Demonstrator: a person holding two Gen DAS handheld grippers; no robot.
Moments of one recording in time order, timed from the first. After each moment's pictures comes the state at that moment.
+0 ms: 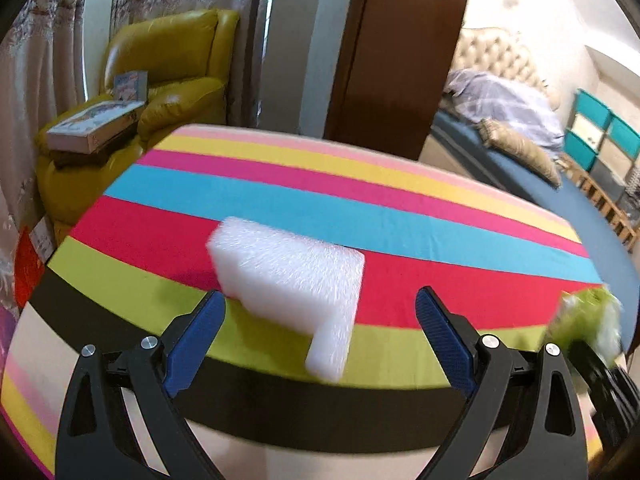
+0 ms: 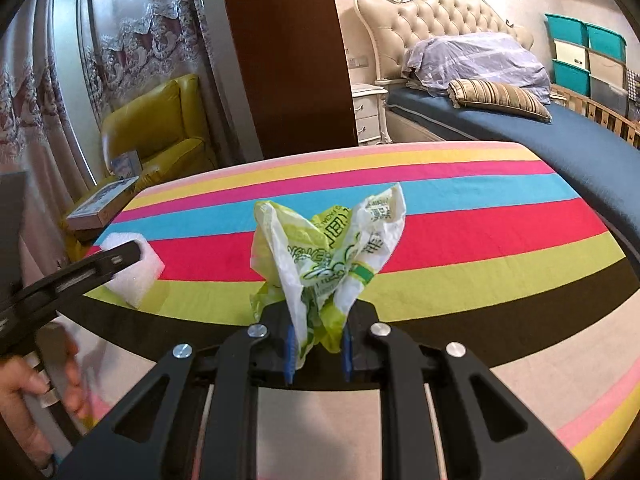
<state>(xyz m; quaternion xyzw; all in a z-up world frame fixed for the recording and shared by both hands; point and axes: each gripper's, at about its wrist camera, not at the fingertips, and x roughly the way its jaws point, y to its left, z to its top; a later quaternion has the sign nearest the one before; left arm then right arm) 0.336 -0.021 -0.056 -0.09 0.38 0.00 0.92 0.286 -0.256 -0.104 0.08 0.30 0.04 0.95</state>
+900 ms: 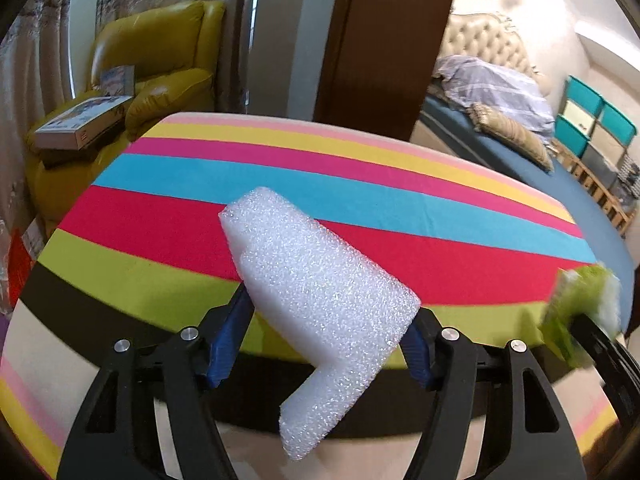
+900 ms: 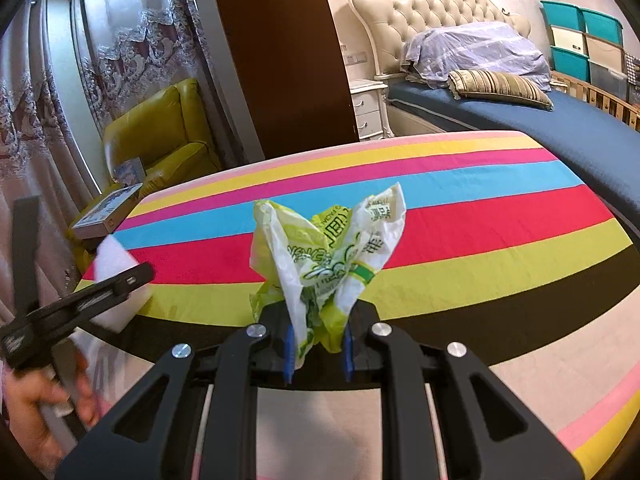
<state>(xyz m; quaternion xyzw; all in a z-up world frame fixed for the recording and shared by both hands) 0.319 -0.021 -0.064 -0.07 0.38 -0.04 0.92 0.293 -0.272 -0.107 0.10 0.31 0.05 0.94</state>
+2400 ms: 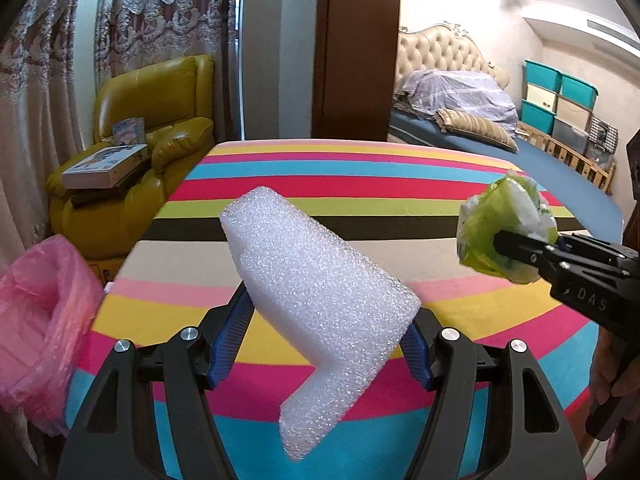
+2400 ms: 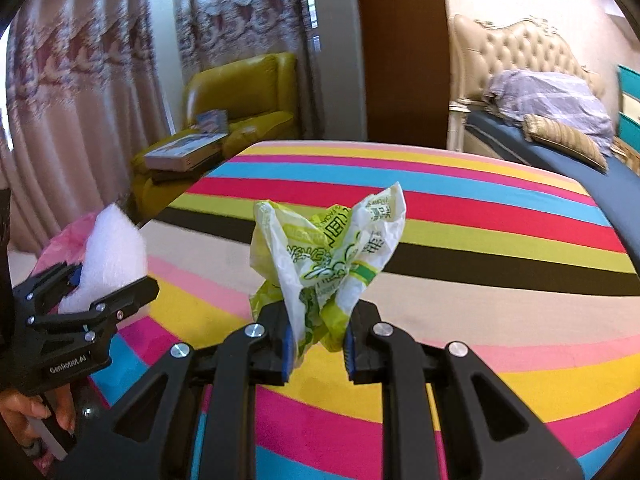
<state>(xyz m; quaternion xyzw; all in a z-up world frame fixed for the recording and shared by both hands) 0.099 0.051 -0.046 0.00 0.31 -0.06 0.95 0.162 -0.159 -0.085 -0.01 0.30 0.18 0.94</state>
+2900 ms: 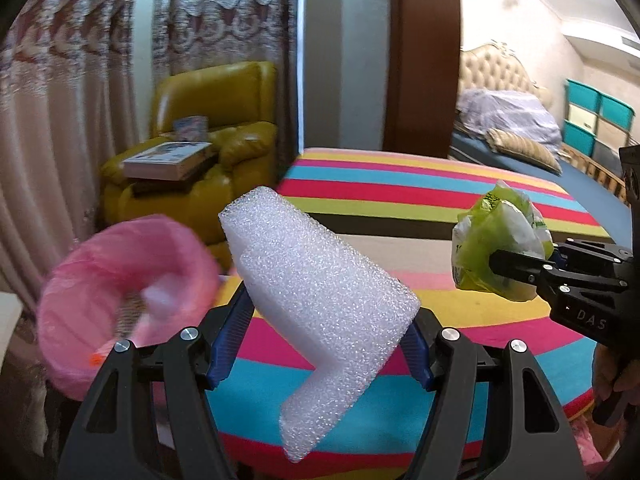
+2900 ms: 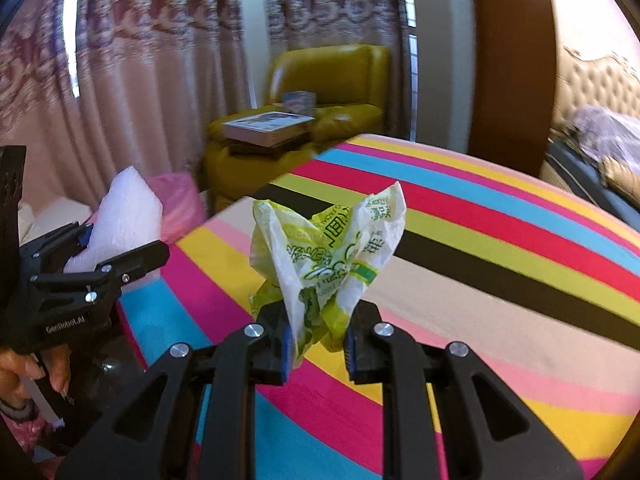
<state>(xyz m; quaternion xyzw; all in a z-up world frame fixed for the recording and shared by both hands) 0.044 0.156 -0.028 -0.02 0.29 0.03 0.96 0.148 -0.048 -0.077 -0.07 0.29 0.31 0.90</state>
